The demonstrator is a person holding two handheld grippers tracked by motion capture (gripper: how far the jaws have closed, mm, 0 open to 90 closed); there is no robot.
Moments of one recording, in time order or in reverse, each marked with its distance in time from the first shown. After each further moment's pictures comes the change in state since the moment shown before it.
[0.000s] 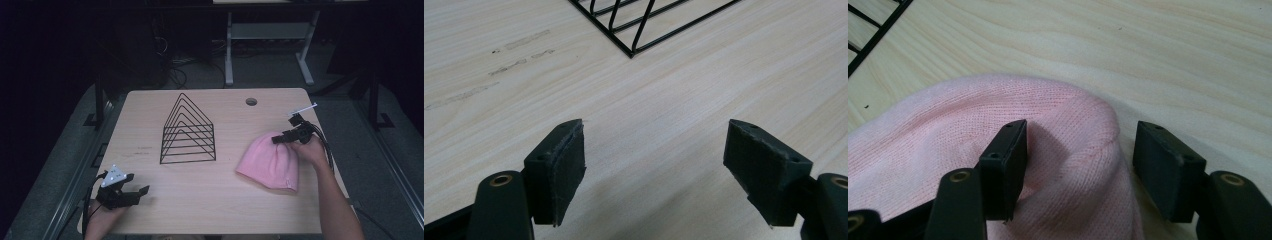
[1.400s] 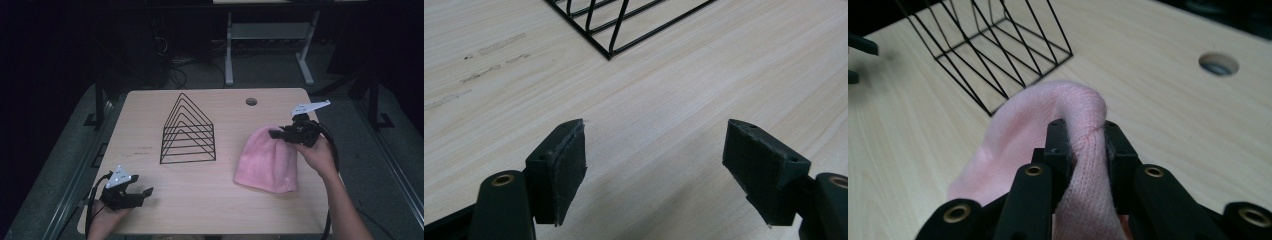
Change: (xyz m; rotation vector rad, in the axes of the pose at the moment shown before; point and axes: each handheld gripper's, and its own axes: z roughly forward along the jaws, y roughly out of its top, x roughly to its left) left arm -0.010 0.003 0.004 0.011 -0.032 0.032; right arm 0.092 0.005 -0.083 -0.222 0.060 -0.247
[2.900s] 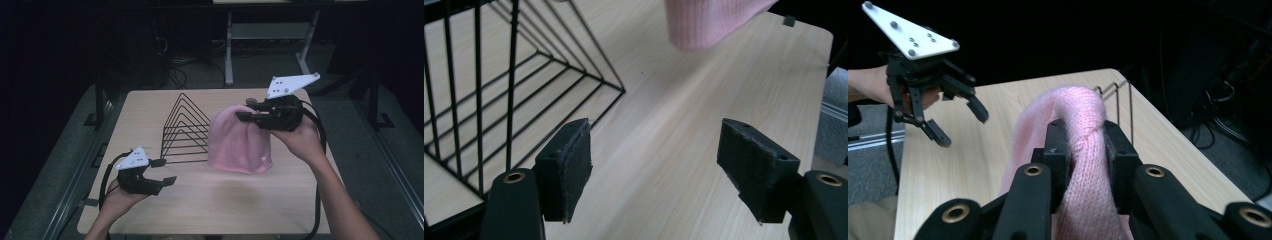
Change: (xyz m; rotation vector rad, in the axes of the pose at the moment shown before) left arm -0.040 0.093 -0.010 -0.116 -0.292 0.164; right arm 0.117 0.110 -0.043 -0.190 0.128 -0.372
